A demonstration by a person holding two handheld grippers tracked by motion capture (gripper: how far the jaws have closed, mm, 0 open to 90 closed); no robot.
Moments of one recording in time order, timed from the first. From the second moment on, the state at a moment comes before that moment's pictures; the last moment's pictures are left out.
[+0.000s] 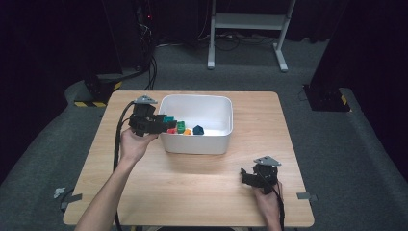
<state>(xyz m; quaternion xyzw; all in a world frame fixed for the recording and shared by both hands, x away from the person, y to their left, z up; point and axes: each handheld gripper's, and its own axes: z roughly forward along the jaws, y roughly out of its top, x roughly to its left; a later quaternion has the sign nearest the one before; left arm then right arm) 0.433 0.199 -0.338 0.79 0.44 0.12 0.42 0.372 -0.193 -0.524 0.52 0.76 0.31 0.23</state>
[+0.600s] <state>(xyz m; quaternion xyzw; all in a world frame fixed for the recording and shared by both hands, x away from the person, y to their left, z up) 0.452 0.188 -0.337 0.79 0.44 0.13 0.41 0.372 -0.193 -0.524 0.52 0.76 0.31 0.23</state>
